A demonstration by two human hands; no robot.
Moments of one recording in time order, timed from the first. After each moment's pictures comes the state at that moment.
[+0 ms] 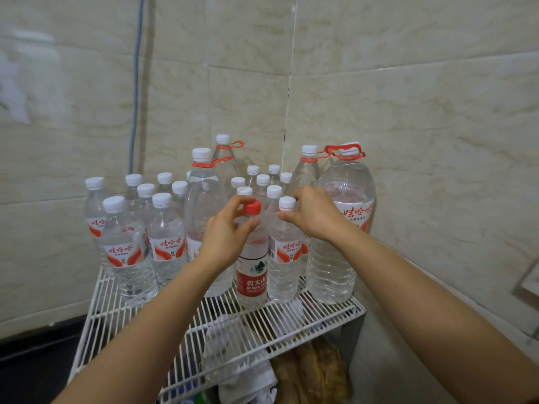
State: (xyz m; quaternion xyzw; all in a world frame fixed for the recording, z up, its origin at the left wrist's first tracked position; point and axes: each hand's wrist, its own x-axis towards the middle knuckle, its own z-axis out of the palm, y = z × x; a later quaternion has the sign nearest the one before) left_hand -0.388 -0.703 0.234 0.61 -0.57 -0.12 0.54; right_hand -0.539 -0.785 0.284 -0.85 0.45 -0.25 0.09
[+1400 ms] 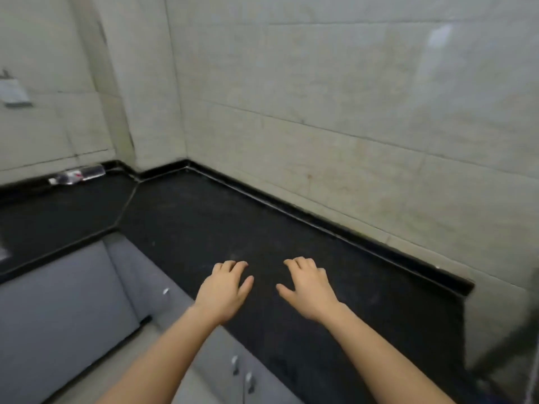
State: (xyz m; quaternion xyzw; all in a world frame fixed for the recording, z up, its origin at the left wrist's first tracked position) left_hand -0.104 0.001 0.049 0.98 -0.11 0.03 0.19; right_hand -0.125 -0.190 0.072 -0.99 -0.07 -0.01 0.10
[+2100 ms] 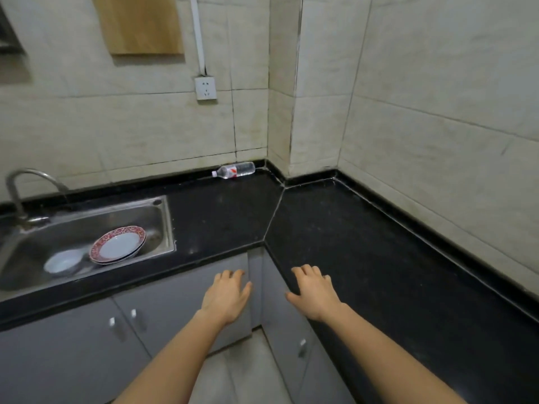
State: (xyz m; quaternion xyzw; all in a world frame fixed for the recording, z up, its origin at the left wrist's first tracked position) left_hand 0.068 0.372 0.005 0.97 0.17 -0.02 0.19; right_hand 0.146 0.187 0.021 -0.95 -0.28 0.11 0.08
